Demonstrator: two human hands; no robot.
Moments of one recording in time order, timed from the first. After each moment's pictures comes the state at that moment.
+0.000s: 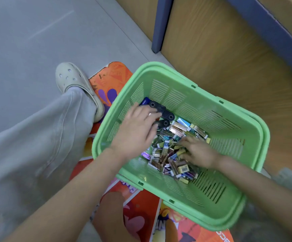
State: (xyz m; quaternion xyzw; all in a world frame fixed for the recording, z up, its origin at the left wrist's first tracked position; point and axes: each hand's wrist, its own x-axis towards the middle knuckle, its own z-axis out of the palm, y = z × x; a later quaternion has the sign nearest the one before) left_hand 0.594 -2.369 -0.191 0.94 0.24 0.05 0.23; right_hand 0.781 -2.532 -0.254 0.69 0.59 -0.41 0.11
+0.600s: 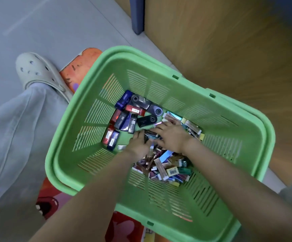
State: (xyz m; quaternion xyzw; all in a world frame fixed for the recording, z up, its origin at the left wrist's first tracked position) left_hand 0.651 -2.418 -0.319 0.64 0.47 -0.33 0.50; right_hand 0.791 -2.480 -0.323 0.65 0.66 -0.34 0.19
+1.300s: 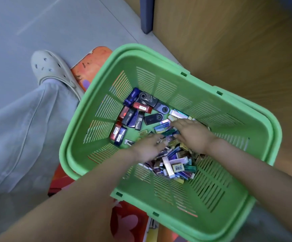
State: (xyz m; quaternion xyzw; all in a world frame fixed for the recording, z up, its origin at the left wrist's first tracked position) left_hand 0.652 -2.426 -0.278 0.69 0.34 -0.35 0.54; right_hand 0.821 -2.507 -0.285 0.68 0.61 -0.39 0.12
